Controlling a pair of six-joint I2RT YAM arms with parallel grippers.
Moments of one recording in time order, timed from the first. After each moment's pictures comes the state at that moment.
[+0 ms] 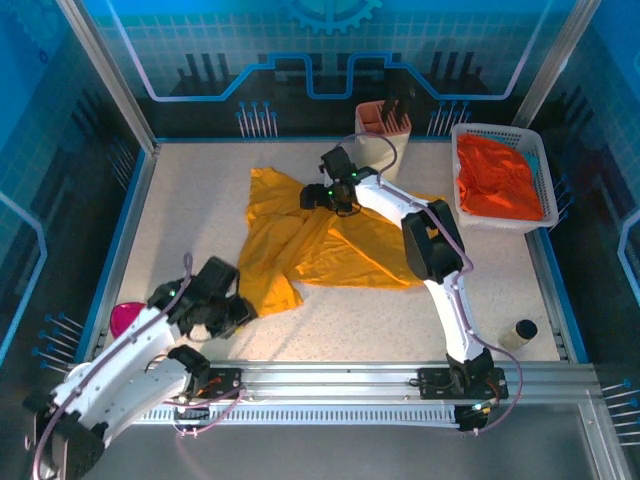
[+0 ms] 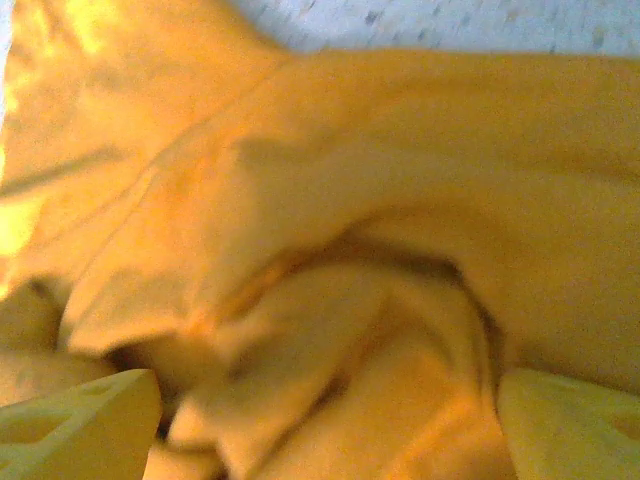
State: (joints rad) left arm -0.47 0.85 0.65 -1.02 0.20 -1.08; right arm 0.53 2.31 1.89 -0.57 -0.17 0.47
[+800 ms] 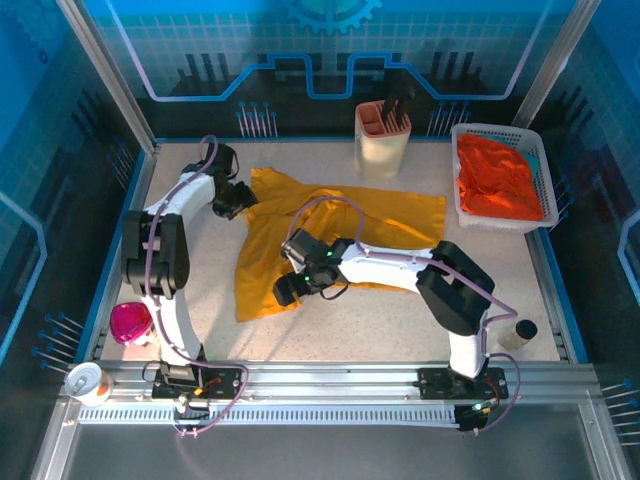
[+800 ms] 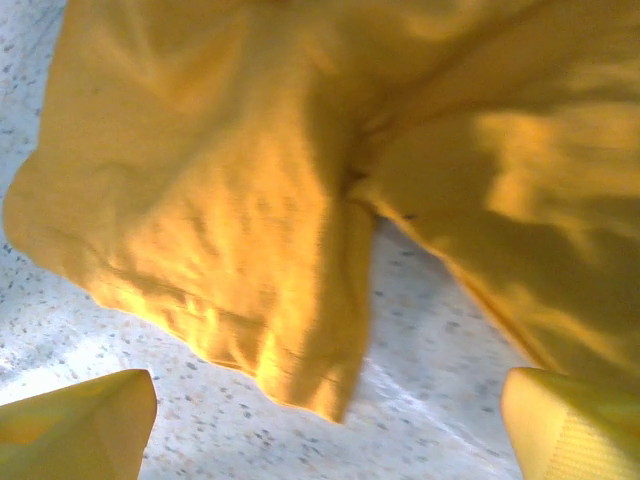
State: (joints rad) left arm -0.03 1.98 1.51 -0.71 0.17 -0.61; right arm 0.98 1.91 1.29 -0.50 -0.14 0.49
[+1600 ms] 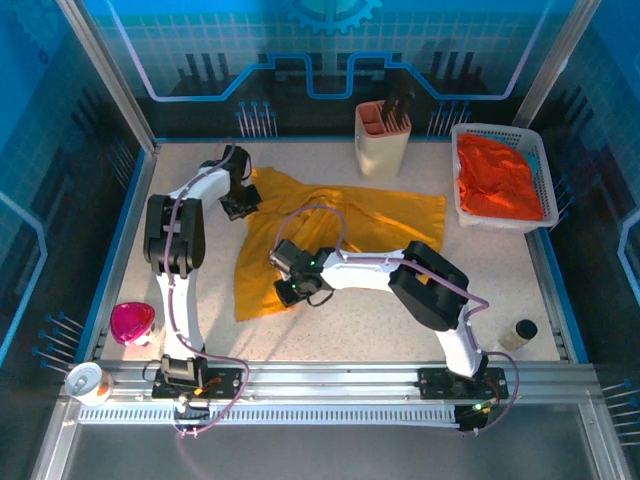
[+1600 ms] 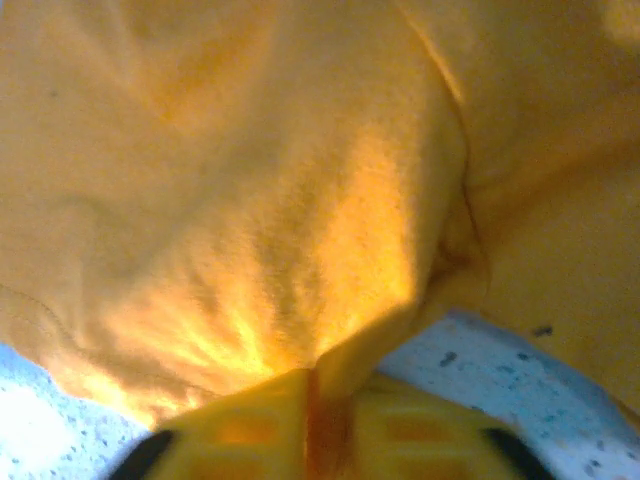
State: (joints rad) left arm -0.06 2.20 1.68 -0.77 0.09 -0.61; right arm 1.02 2.04 1.34 -0.41 -0.10 0.52
